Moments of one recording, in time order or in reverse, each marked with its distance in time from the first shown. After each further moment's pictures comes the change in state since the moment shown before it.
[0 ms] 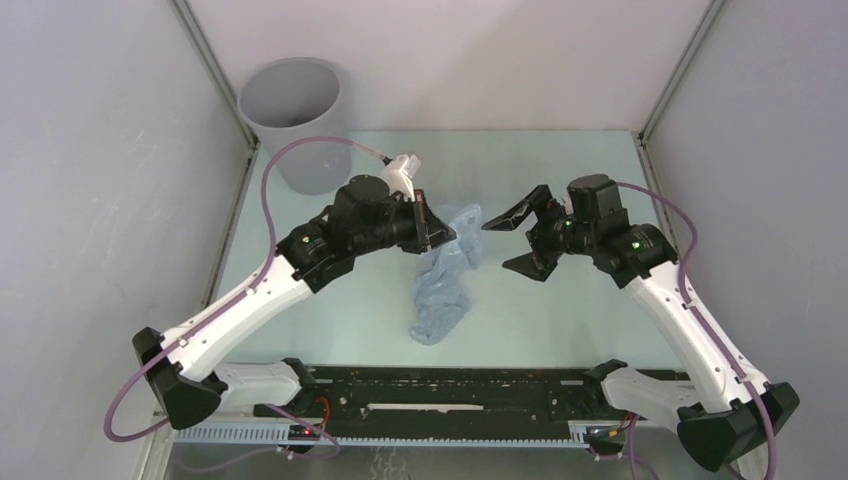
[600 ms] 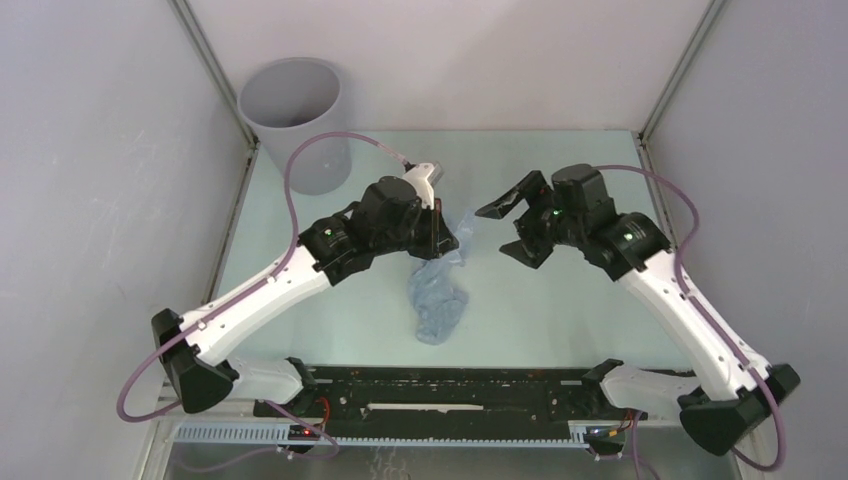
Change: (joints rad) left arm -0.064 0.108 0.082 -0.131 -0.111 0.117; right arm 0.138 0.037 0.135 -0.050 0.302 0.060
